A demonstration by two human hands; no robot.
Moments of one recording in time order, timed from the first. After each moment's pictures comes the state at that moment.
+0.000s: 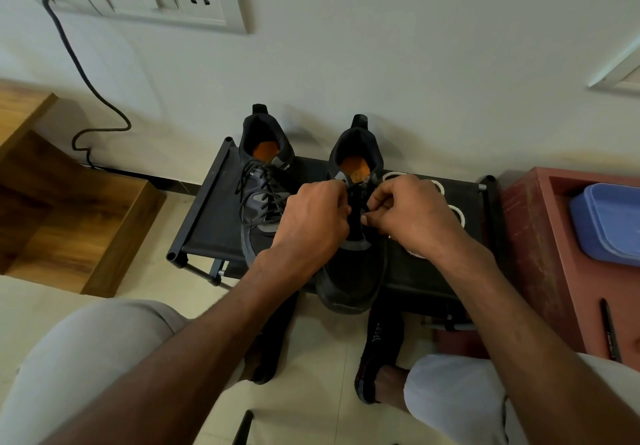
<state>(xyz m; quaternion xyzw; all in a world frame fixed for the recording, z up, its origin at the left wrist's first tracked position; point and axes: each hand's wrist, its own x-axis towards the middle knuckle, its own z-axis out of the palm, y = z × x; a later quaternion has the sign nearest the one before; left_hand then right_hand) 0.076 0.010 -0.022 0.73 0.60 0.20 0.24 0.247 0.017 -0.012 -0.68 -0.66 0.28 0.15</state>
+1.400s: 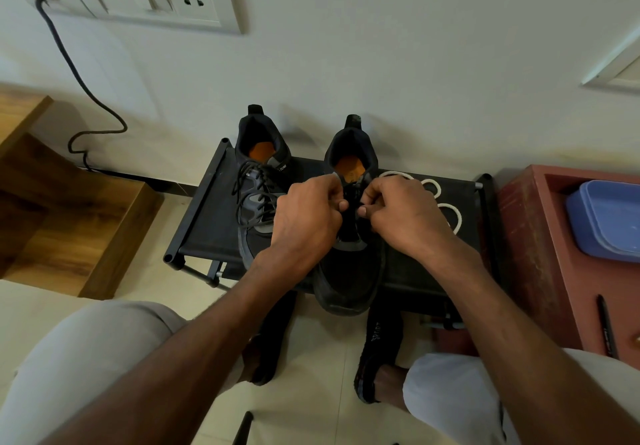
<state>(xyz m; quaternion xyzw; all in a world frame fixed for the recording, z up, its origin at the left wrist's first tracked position) 0.078 0.010 -0.020 0.69 0.63 0.22 0.26 0.240 0.016 -0.013 -0.67 -0.69 0.24 0.13</state>
